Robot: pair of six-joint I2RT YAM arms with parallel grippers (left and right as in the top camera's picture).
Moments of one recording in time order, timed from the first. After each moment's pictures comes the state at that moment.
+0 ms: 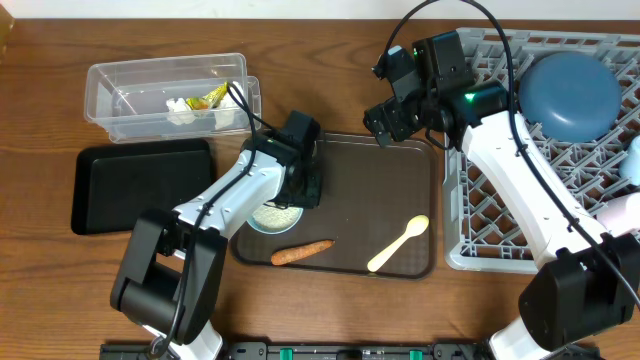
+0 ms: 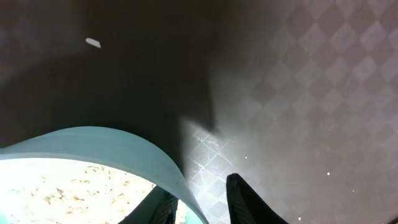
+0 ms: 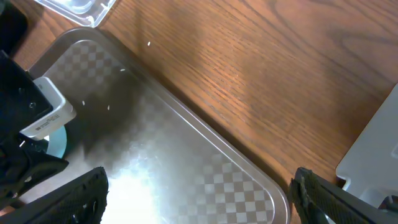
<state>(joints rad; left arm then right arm) -0.44 1.80 1.14 -0.75 0.12 -0.33 0.35 1.76 1.54 -0.75 -0.21 -0.15</state>
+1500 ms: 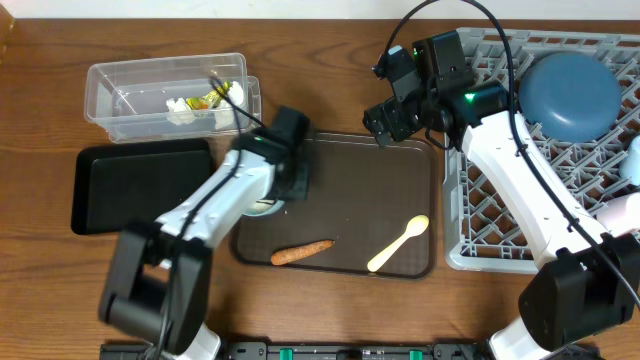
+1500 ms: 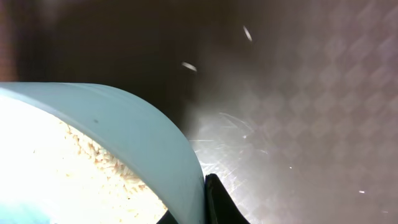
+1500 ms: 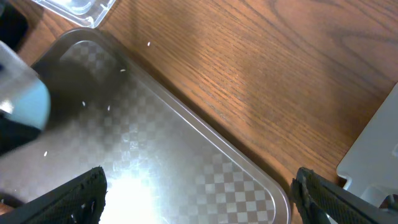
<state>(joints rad) -0.38 1.72 1.14 -0.77 0.01 -0.34 0.35 1.76 1.54 -0.75 -0.21 -0.15</state>
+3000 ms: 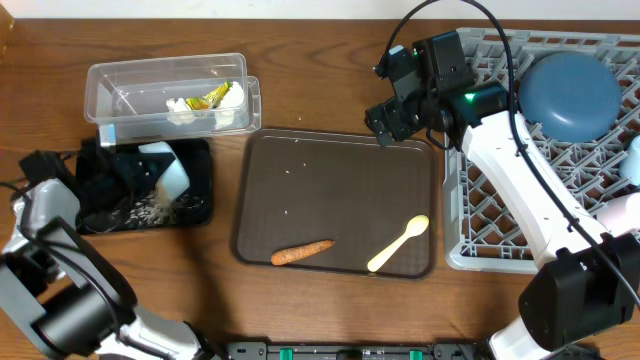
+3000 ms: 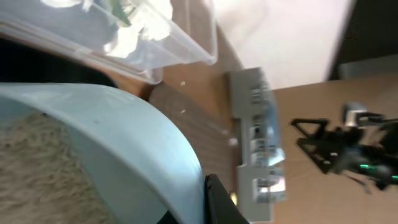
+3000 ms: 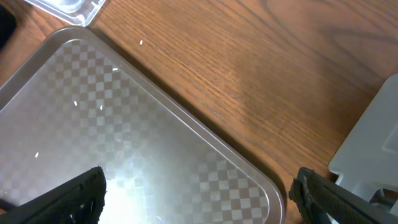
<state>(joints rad) 0.69 1.81 1.07 -0.74 1.29 0.19 0.35 1.76 1.54 -0.76 -0.18 -0.15</state>
